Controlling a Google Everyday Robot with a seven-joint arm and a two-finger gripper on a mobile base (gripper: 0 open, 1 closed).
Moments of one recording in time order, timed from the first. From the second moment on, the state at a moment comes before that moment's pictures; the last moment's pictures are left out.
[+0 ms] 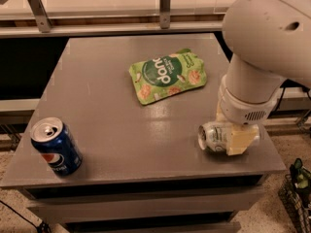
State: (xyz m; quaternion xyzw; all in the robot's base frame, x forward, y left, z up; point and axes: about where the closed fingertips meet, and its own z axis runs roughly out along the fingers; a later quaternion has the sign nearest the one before) arm 0.427 -0.167 0.855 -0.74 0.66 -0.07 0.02
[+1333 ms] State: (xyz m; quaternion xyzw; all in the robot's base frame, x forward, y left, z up) arm 0.428 -0.147 0.853 -0.75 0.66 -0.08 0.01
